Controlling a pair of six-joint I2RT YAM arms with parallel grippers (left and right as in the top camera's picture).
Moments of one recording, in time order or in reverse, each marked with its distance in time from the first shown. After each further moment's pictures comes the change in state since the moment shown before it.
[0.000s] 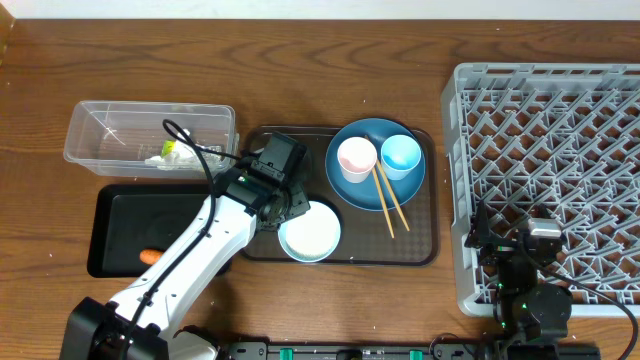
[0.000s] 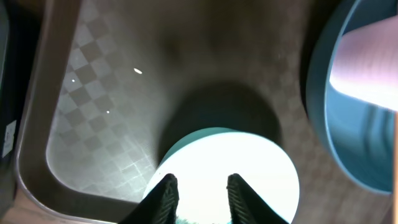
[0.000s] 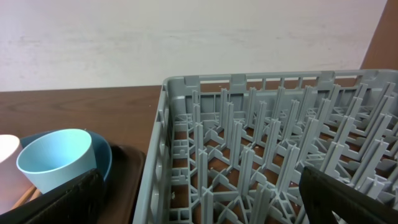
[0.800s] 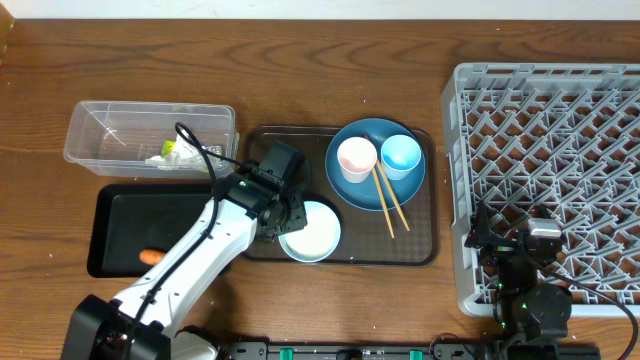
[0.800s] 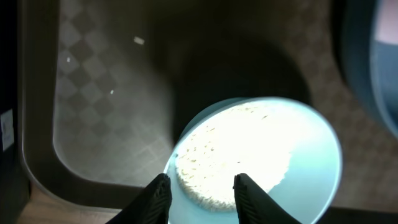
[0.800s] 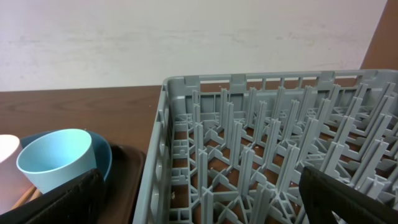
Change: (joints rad) left arm 0.000 0.000 -0.054 -0.023 0.041 0.110; right arm 0.000 0.000 0.000 0.000 0.000 0.000
